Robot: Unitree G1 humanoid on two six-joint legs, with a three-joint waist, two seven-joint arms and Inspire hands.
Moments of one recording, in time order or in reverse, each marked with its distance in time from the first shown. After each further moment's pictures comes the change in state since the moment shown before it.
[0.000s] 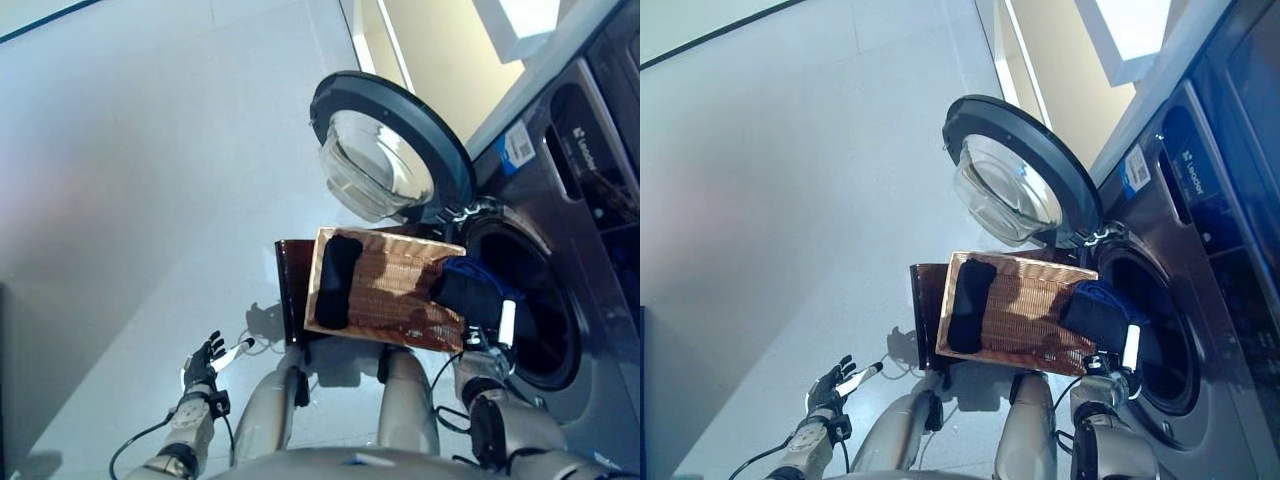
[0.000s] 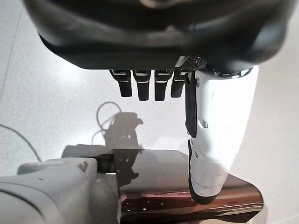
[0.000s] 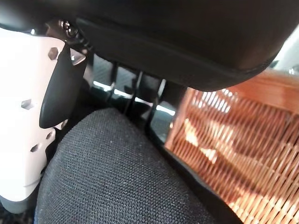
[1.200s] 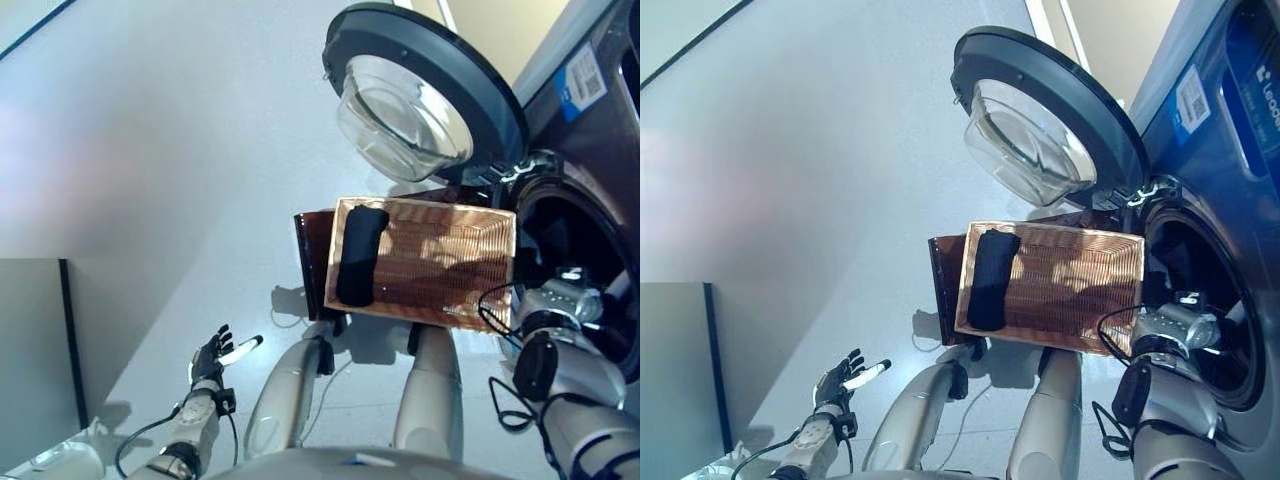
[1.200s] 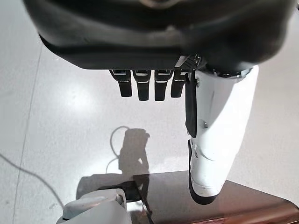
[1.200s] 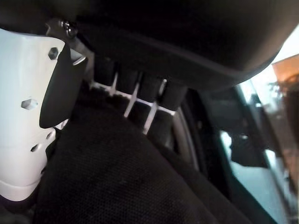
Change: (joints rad) left arm 0.005 0.001 -0.064 -0.036 0.015 -0.019 0.016; right arm -0.269 -0.316 -0.228 -0.005 0.023 -0.131 -0.271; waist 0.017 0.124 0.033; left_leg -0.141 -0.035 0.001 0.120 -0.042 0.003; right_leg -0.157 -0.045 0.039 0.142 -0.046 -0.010
